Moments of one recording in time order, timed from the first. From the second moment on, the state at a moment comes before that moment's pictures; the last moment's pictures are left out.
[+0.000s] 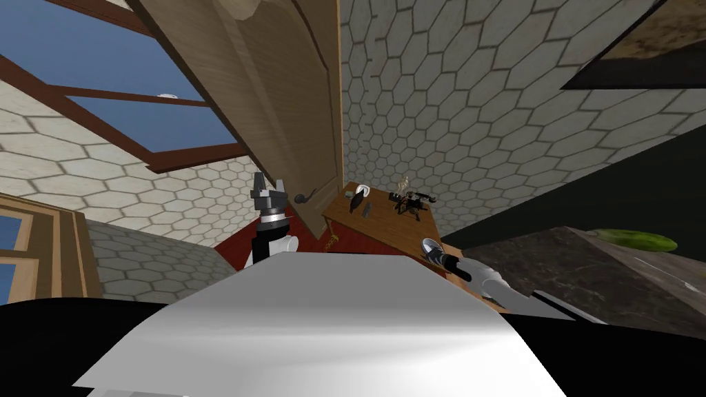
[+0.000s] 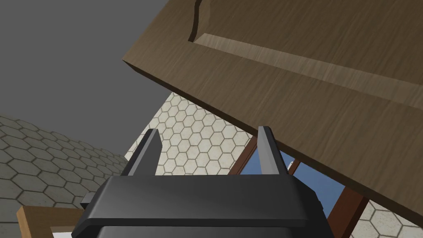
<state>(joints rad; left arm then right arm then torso) 0.46 0.00 0.04 -2.23 0.11 -0.51 -0.02 0.07 -1.02 0.59 -0.70 0.63 -0.37 0.61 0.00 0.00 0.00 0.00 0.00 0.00</state>
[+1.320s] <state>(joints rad) 0.46 0.00 0.04 -2.23 0.11 -0.51 -0.02 0.08 -1.00 0.71 -0.58 0.72 -0.31 0.64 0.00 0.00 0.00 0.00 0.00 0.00</state>
